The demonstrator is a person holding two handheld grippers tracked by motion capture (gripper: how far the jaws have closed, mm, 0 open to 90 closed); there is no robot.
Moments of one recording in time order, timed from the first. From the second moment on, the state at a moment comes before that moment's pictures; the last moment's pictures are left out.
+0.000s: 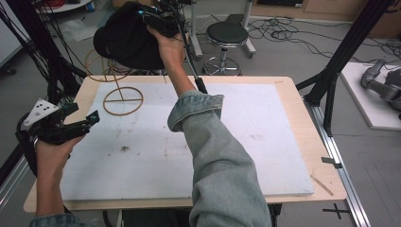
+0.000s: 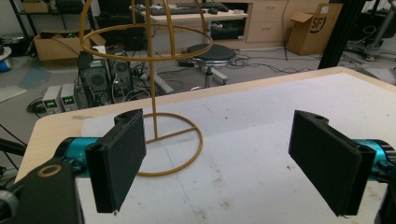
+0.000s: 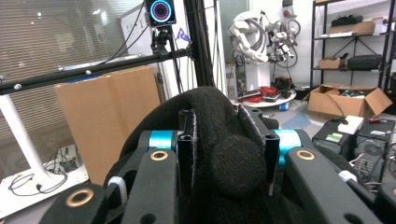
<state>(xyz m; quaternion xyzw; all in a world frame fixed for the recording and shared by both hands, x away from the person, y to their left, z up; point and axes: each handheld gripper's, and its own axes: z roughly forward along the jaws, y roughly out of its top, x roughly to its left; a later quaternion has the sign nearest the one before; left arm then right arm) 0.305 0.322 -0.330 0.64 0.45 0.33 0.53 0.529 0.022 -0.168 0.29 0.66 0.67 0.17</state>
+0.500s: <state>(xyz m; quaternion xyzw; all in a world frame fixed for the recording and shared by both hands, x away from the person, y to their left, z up) 0.305 0.323 -0.331 0.64 0.45 0.33 0.53 0.536 0.067 -0.189 0.29 0.69 0.65 0.15</state>
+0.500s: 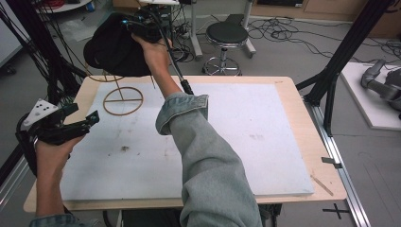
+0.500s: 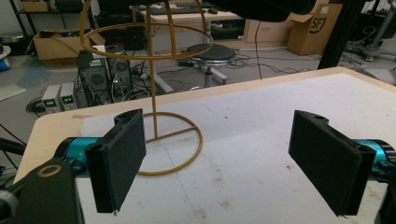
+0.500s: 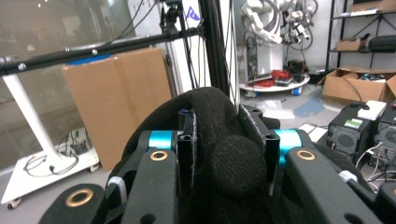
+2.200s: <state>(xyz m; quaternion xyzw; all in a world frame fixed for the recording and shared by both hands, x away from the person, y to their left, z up) 0.287 0.336 -0.332 0.64 0.46 0.34 0.52 0.550 0.148 -0.235 0.29 0.74 0.58 0.15</state>
